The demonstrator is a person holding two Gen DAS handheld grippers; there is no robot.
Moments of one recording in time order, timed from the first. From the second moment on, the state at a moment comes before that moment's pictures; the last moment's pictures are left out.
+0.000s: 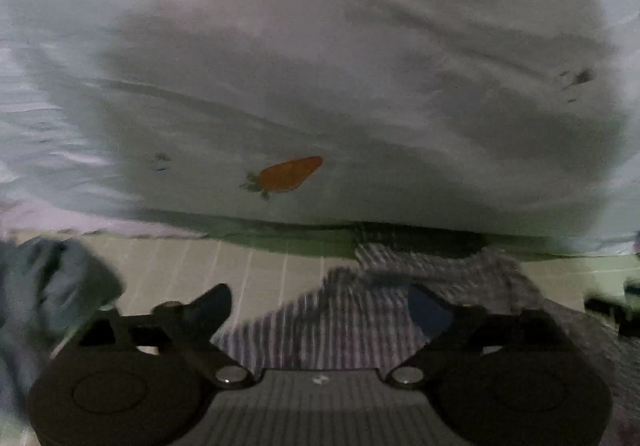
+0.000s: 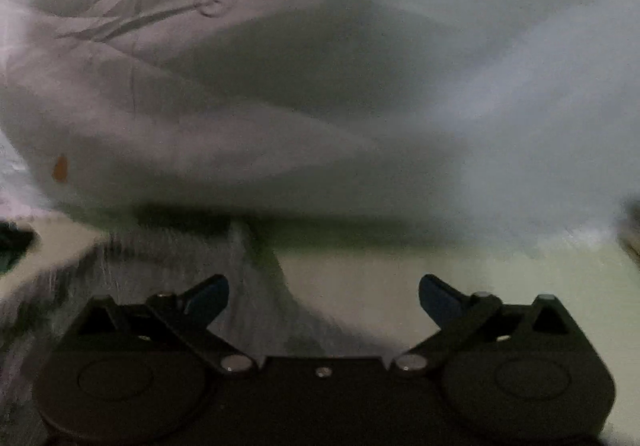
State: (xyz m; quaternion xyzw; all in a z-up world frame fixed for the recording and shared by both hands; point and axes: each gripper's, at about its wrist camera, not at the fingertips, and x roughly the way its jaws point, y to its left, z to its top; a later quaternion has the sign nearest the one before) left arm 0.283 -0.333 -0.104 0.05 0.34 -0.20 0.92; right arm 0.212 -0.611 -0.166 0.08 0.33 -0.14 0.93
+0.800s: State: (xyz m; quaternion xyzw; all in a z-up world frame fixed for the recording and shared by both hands) left arm -0.006 -0.294 -0.041 0.05 0.36 -0.13 0.92; right arm -0.120 -0.793 -0.214 0.21 0.31 -0.53 0.76
